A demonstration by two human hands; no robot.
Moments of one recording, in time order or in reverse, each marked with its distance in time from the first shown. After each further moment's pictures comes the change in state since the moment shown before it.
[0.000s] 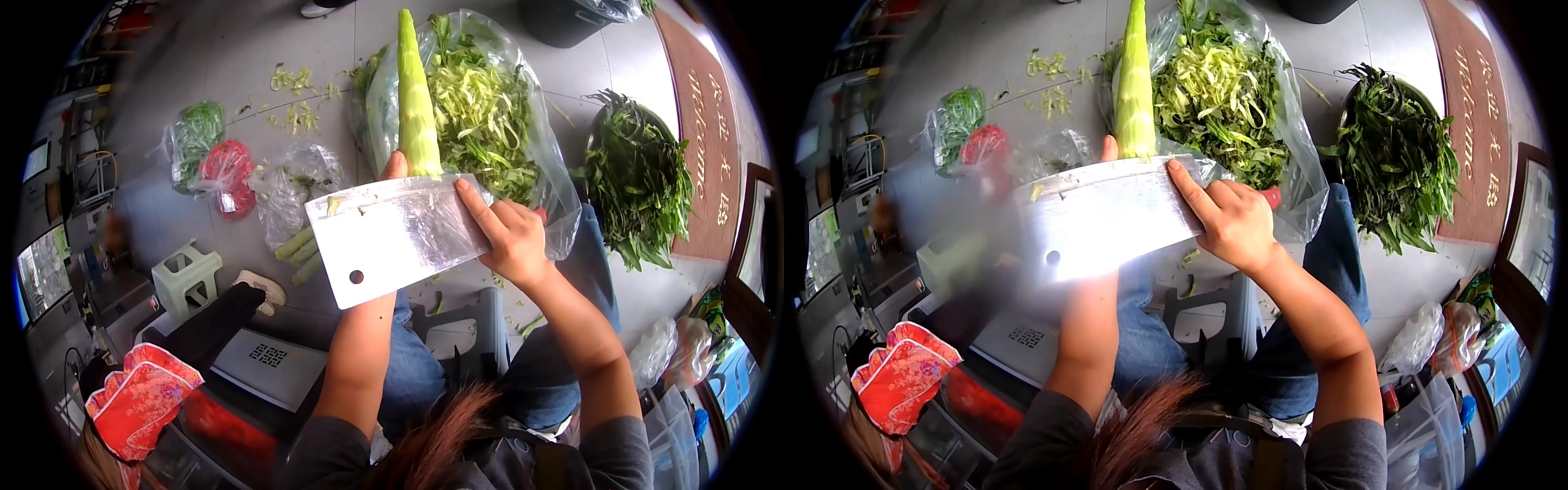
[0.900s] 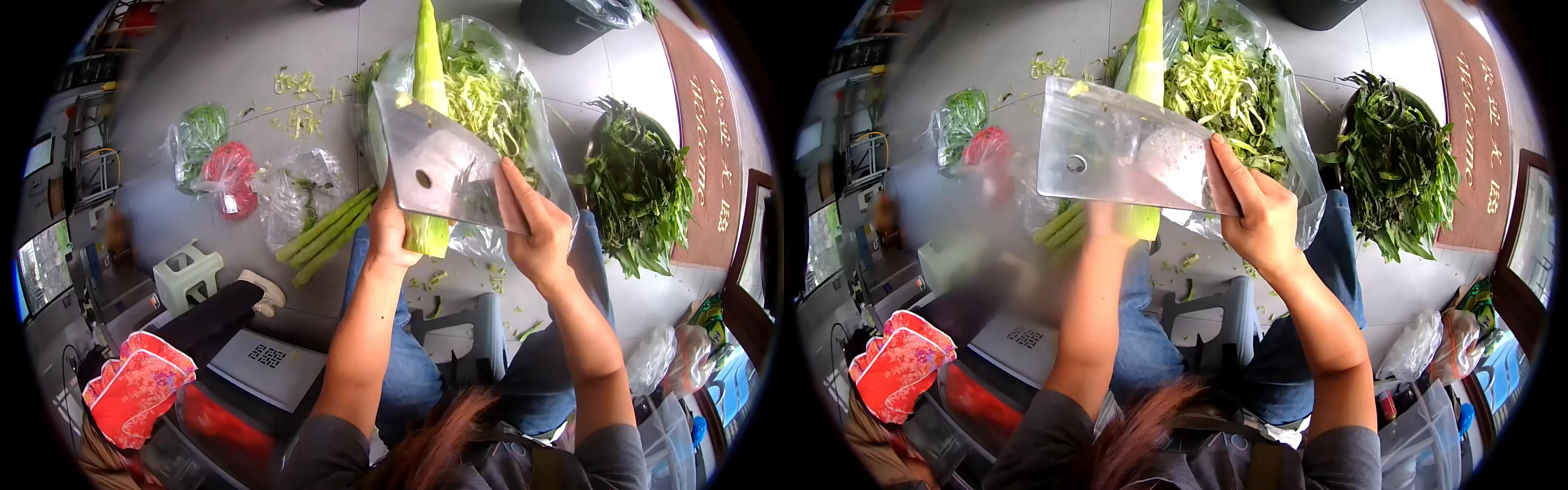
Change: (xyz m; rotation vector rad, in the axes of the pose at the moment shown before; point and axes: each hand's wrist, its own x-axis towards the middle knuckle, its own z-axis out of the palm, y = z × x) left_hand -0.009 0.004 0.043 0.067 -0.094 0.256; right_hand 0.014 0.008 -0.026 0.142 0.258 0.228
